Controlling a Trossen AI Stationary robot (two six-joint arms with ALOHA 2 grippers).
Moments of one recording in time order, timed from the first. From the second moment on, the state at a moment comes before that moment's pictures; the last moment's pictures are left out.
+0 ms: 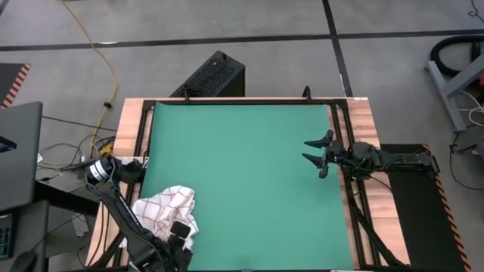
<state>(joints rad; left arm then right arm) -0.96 1.87 1.47 -1.00 -0.12 -0.54 -0.01 0.03 0.04 -0.05 0.27 0.03</state>
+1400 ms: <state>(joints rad) -0.96 1.92 1.47 -0.98 -0.09 -0.56 -0.01 0.03 0.04 -0.05 0.27 0.03</state>
